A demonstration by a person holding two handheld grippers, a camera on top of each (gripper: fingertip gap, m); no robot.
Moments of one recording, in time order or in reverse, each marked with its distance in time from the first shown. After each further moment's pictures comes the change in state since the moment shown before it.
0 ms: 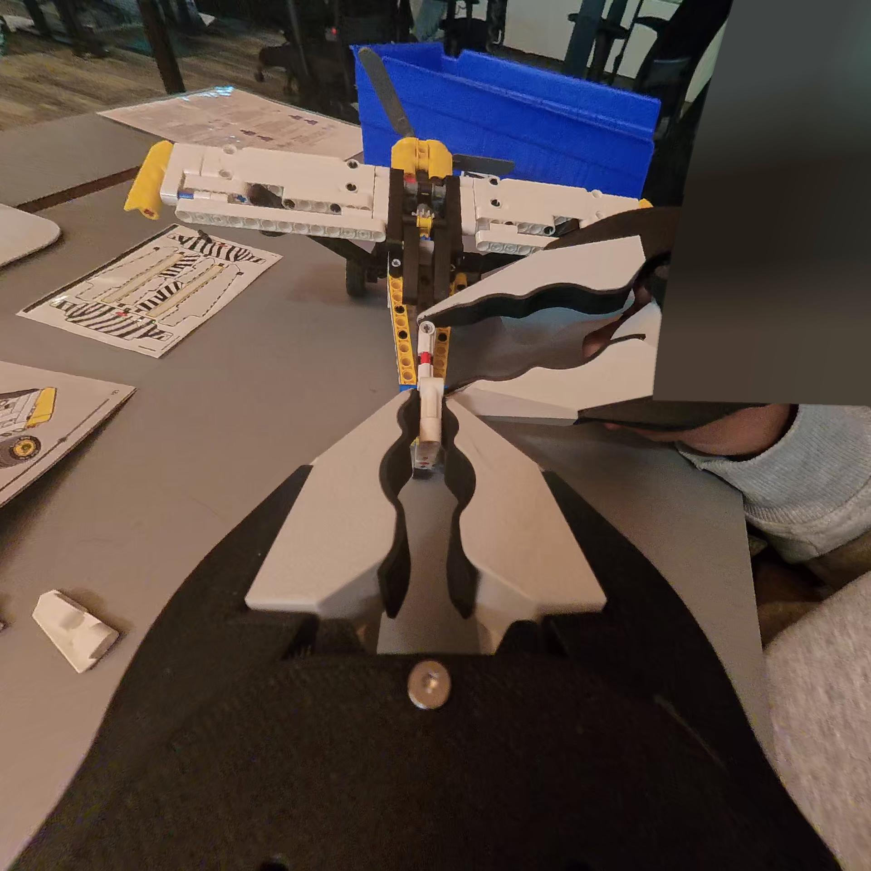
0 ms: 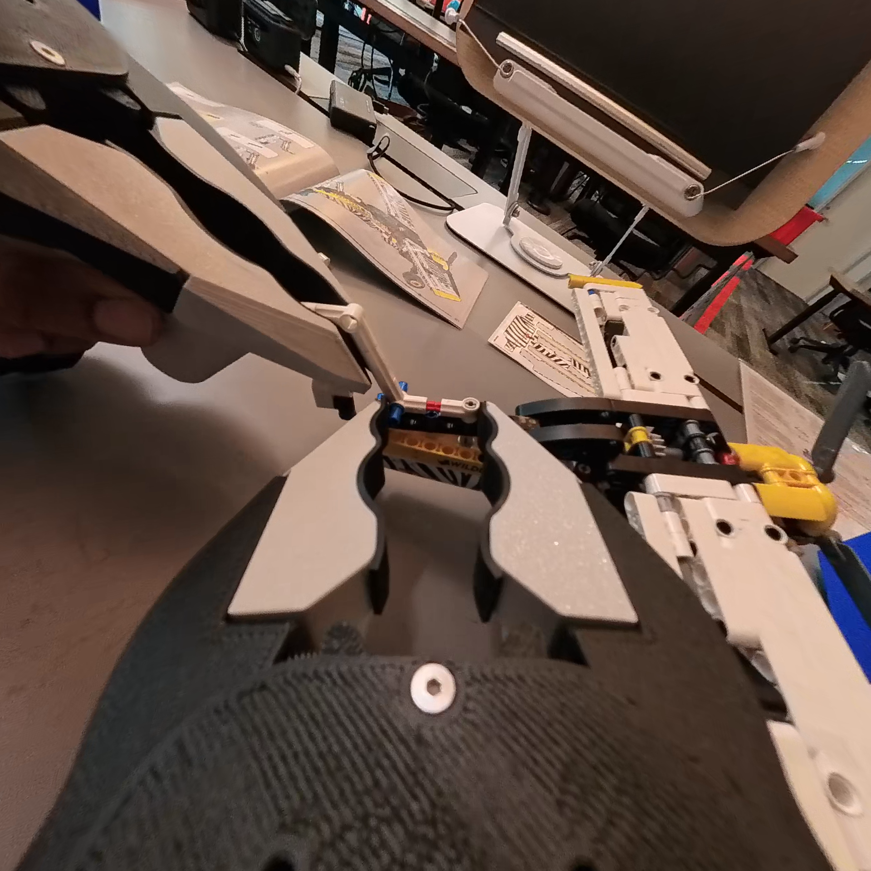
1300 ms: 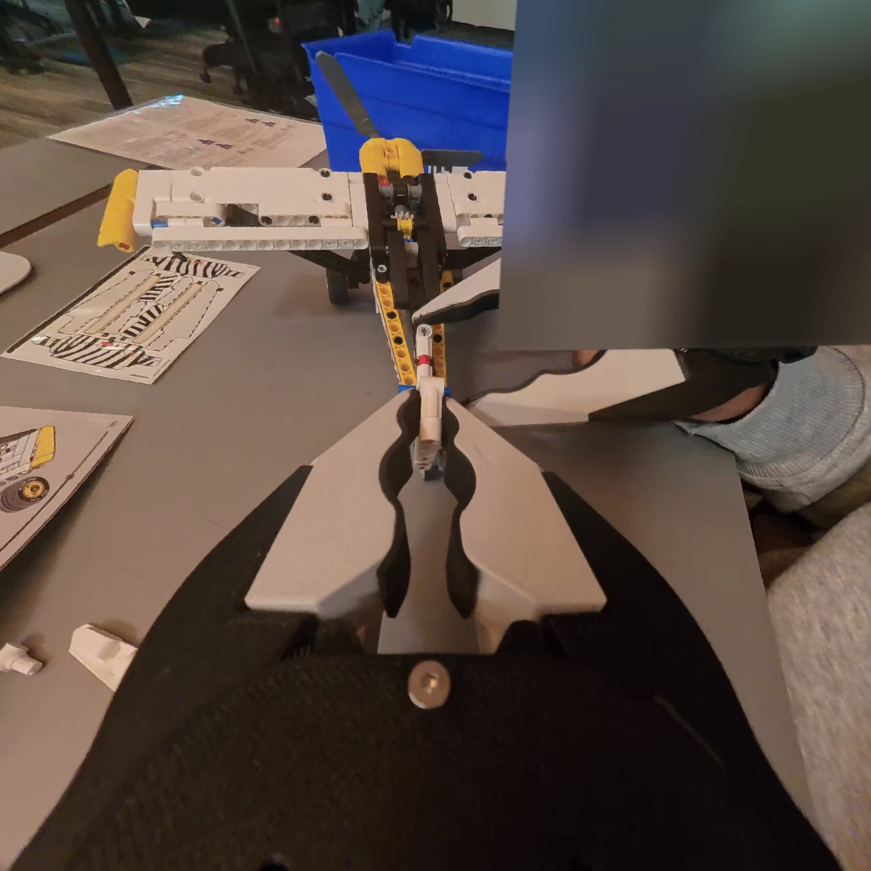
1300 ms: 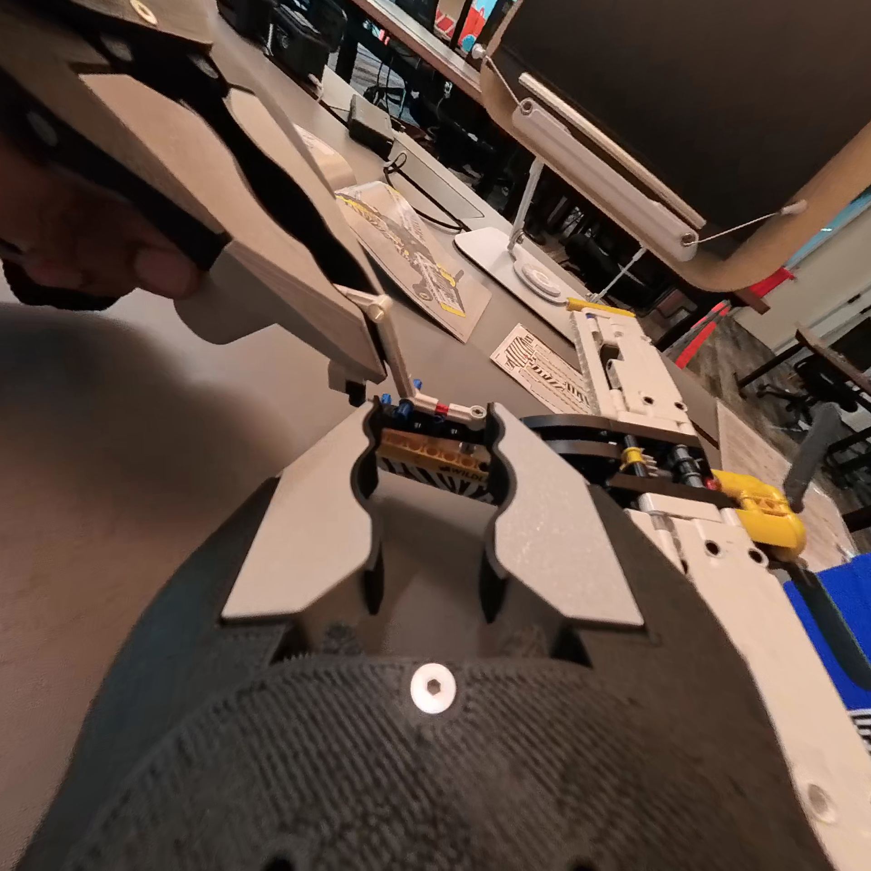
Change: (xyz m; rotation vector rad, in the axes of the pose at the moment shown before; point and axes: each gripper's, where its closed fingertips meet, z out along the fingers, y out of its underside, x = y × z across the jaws) left arm 0.001 -0.001 -0.004 -0.026 0.078 0.082; right arm -0.007 -0.004 -0.001 0.037 -0.001 -0.100
